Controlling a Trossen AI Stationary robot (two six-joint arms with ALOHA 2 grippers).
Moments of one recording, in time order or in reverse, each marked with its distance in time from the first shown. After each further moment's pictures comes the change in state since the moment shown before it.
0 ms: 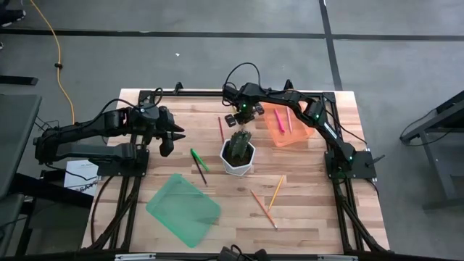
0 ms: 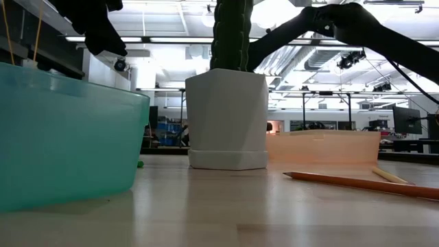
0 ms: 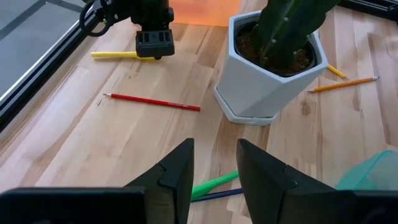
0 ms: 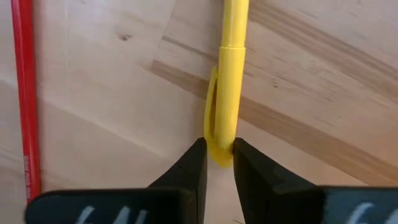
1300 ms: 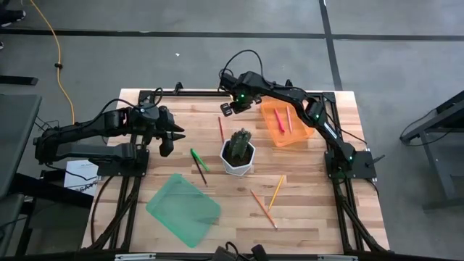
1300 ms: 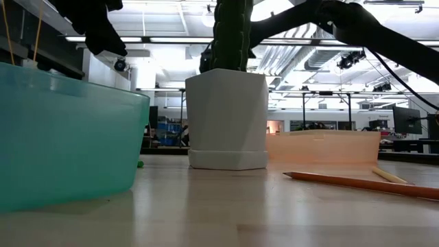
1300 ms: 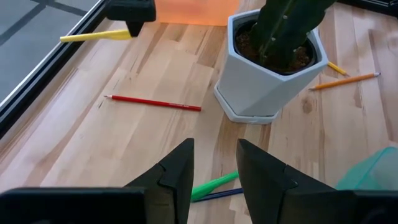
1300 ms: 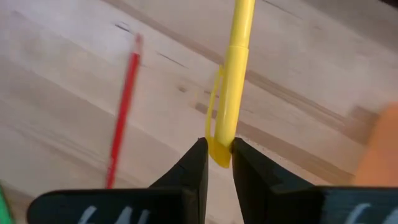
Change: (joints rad) left arm 0.000 0.000 0.000 0.000 0.000 0.021; right arm 0.004 0.000 0.269 -0.152 0.073 -0.015
